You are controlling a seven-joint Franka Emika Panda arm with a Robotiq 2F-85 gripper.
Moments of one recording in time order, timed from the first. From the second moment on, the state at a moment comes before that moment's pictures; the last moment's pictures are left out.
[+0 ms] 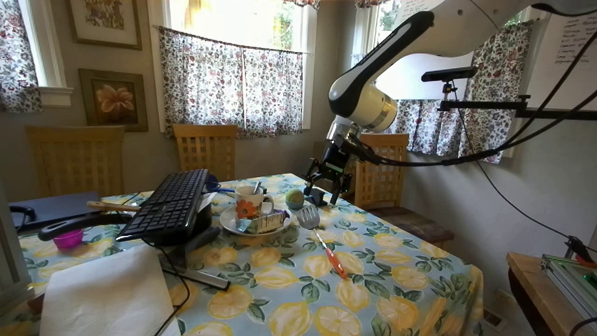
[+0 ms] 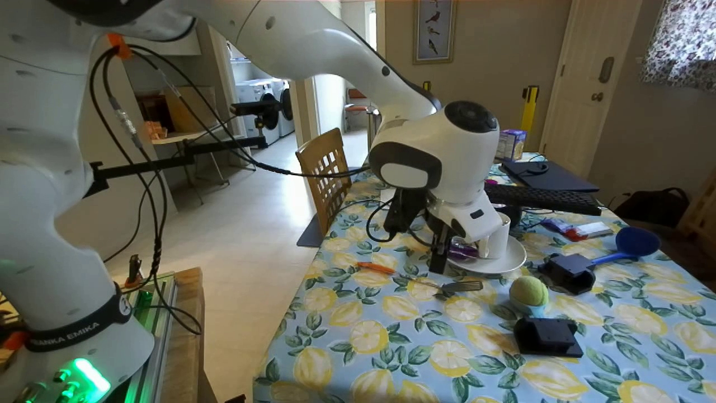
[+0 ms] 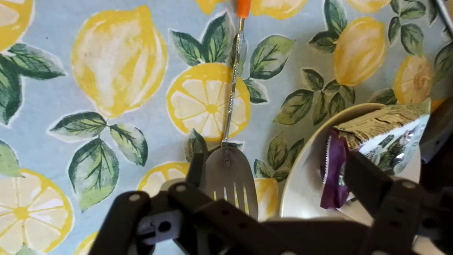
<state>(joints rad) -0.18 0.51 -0.10 -1.86 0.64 2.39 0.04</state>
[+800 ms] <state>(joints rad) -0.19 0.53 -0.05 -1.84 0.57 2.41 0.07</state>
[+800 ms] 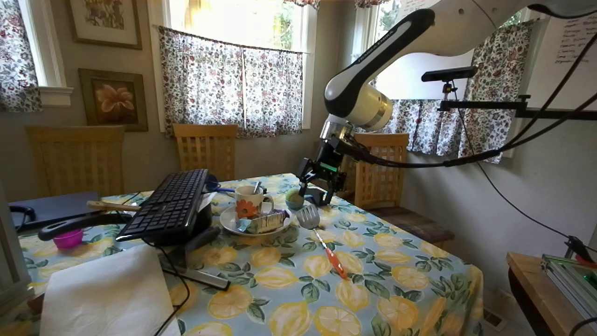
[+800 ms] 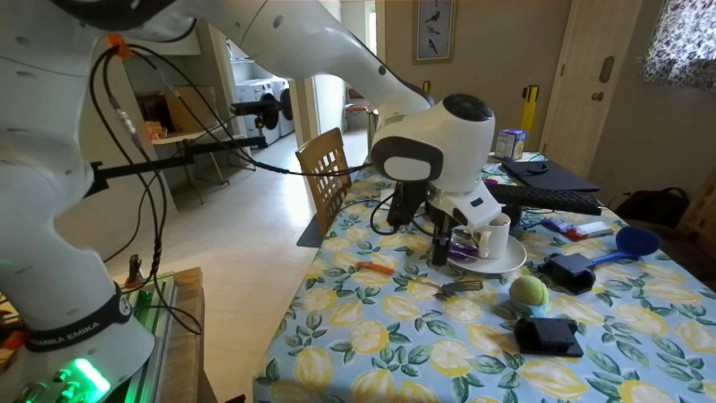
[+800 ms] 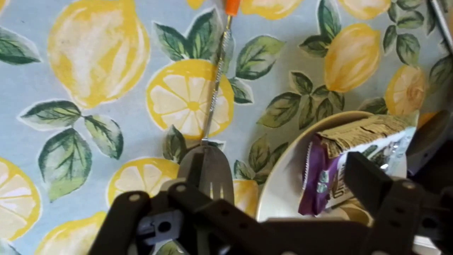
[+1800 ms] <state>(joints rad) -0.20 0.83 0.07 -1.52 0.70 2.59 0.07</state>
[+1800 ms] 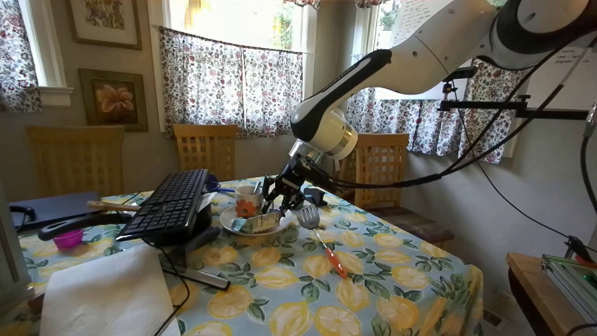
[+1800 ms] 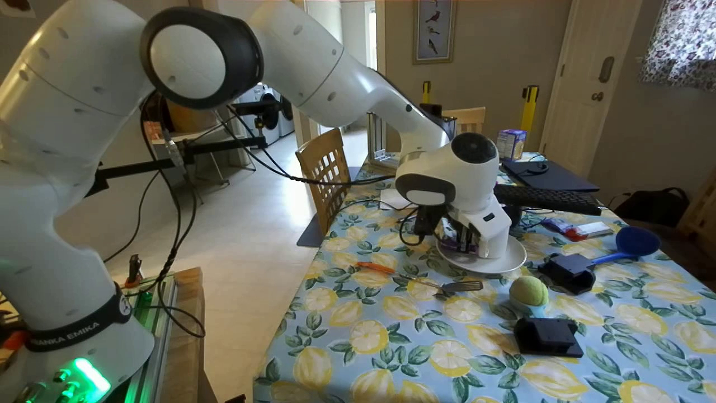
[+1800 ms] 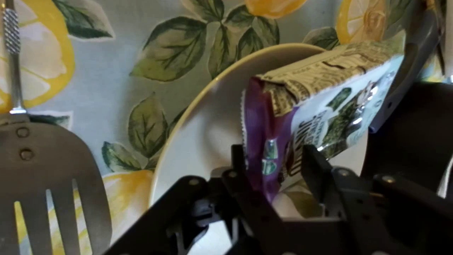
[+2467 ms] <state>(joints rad) -0.27 0.77 0.09 -1.54 0.70 2.48 -0.06</state>
